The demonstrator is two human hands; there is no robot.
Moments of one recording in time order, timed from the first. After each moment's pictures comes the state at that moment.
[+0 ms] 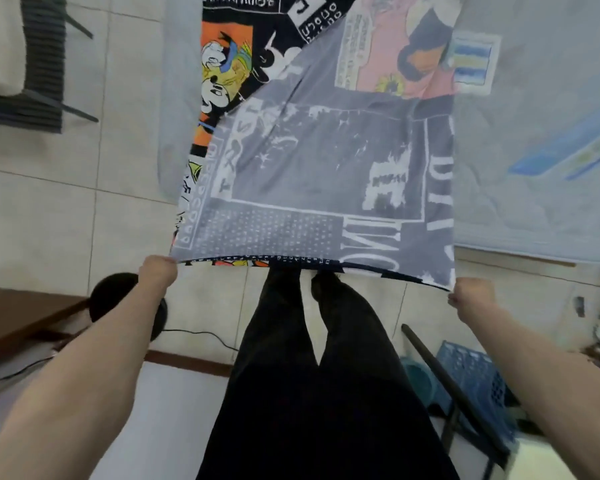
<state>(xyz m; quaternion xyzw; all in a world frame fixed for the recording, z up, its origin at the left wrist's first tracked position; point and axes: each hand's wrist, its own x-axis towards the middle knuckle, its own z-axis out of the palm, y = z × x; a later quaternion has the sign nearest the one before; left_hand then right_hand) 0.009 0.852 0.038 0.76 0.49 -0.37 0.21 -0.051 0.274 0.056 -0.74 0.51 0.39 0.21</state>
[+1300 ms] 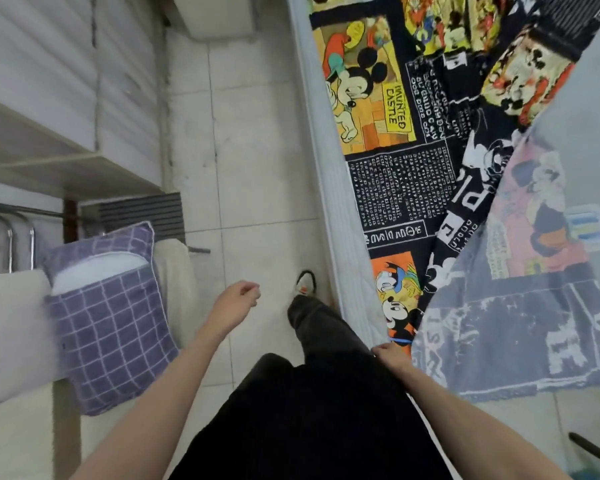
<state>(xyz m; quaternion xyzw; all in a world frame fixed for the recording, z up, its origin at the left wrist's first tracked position) 0.631 1.227 0.149 0.81 0.16 -0.46 0.33 0.434 0.931 0.107 -0.62 0.49 0.46 0.40</state>
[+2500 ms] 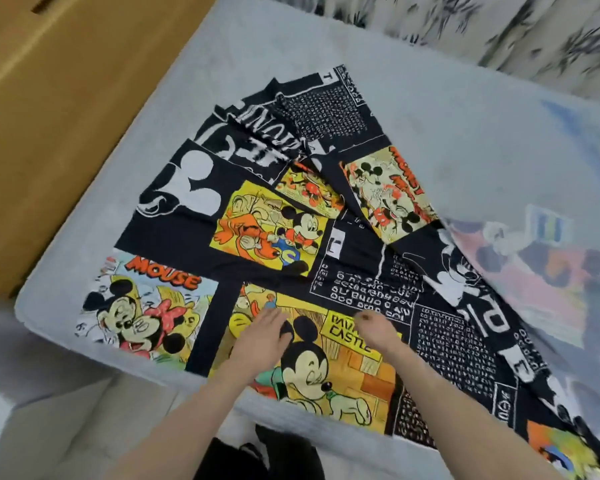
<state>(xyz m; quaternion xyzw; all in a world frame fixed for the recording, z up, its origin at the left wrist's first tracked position) 1.385 0.646 0.037 0.66 -0.60 -0.43 -0.10 1.130 0.576 0.031 -0.47 0.71 0.11 0.51</state>
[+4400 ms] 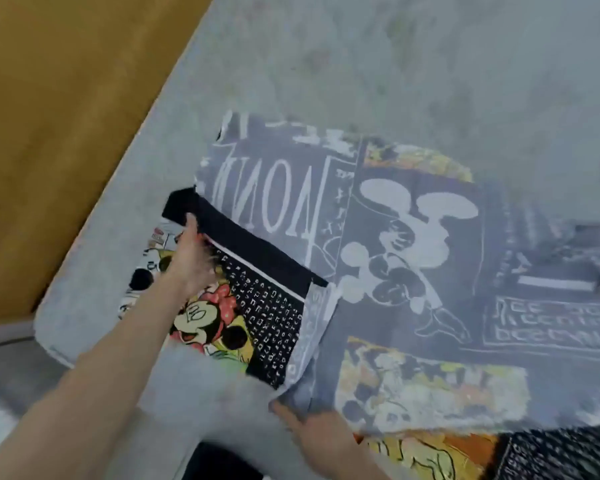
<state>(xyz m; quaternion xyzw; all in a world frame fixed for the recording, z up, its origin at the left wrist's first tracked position) 1.673 0.415 -0.089 0.66 0.04 -0.63 0.39 1.344 0.593 -0.113 -0.76 0.43 0.20 0.44</state>
